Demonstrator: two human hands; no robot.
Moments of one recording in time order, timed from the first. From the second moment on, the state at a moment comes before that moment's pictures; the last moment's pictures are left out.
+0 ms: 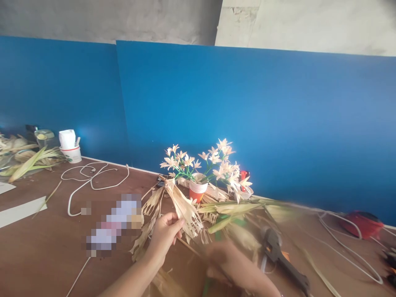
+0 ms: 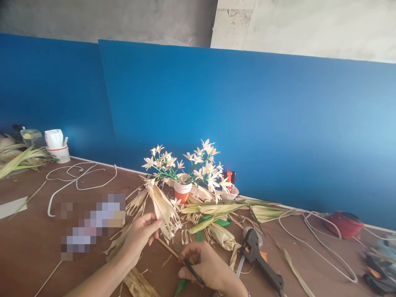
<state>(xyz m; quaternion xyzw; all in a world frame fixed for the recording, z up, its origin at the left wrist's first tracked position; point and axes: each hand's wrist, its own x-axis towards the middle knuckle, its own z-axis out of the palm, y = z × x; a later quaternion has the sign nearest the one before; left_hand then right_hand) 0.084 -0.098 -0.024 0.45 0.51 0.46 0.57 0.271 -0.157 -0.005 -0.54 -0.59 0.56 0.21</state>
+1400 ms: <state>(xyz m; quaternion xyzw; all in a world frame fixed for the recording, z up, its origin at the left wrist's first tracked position) 0.084 -0.097 -0.025 0.40 0.47 0.49 0.61 0.276 -0.157 -0.010 -0.53 -0.58 0.58 0.23</state>
